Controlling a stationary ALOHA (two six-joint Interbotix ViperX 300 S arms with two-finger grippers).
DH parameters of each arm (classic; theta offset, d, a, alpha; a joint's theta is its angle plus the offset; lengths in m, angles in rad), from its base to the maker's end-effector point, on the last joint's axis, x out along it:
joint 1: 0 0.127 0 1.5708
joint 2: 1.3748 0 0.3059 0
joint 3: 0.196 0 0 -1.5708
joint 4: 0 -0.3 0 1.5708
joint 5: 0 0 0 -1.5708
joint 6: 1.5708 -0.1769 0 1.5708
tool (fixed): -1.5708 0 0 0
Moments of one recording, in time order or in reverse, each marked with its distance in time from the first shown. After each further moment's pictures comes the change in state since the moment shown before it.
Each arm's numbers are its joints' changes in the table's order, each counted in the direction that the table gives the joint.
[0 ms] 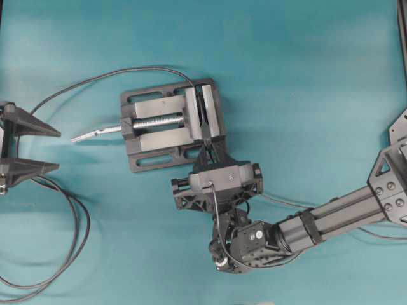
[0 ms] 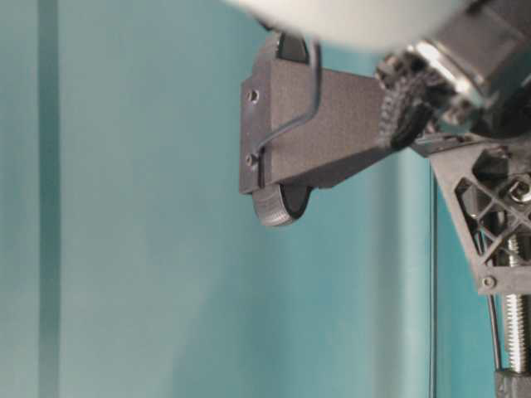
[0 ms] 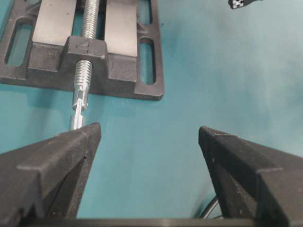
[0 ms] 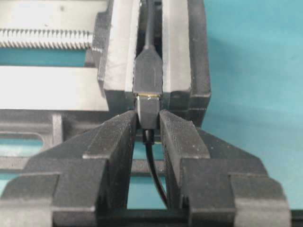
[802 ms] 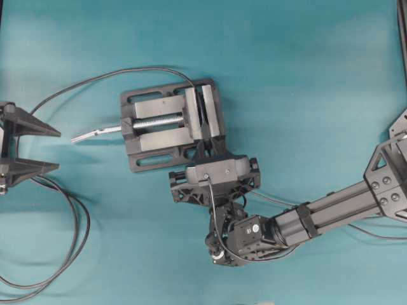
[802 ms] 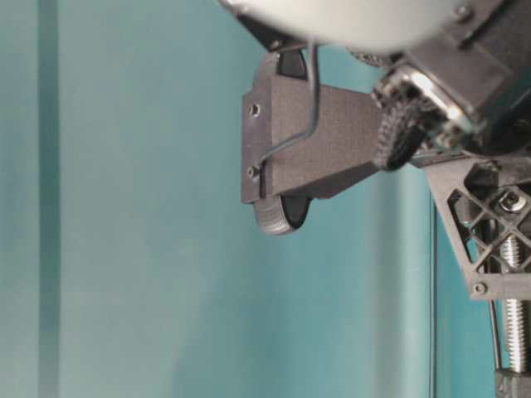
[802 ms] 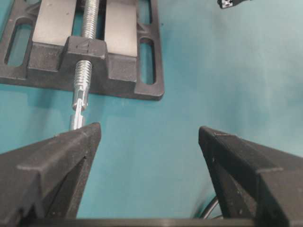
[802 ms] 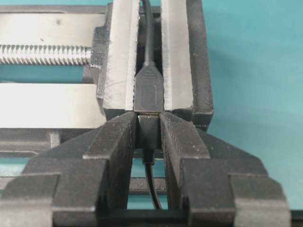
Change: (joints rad) left arm 0.000 0.000 0.000 -0.002 0.000 0.000; right arm -0.032 -0.006 0.003 0.034 -0.006 -0.002
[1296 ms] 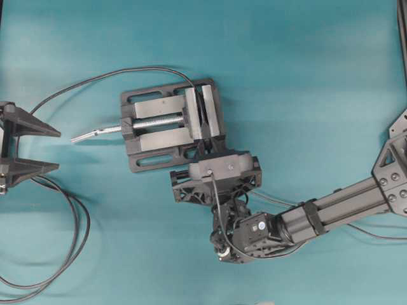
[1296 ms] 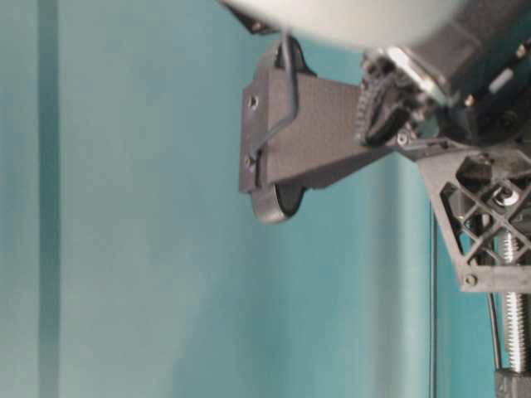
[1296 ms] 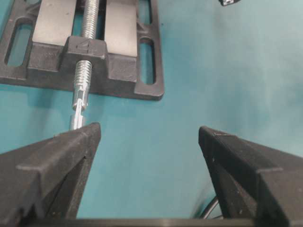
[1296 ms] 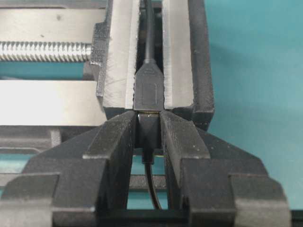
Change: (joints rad) left arm -0.002 0.002 0.000 0.002 0.000 0.002; right arm 0.000 0.038 -0.054 0.014 -0.086 -0.048
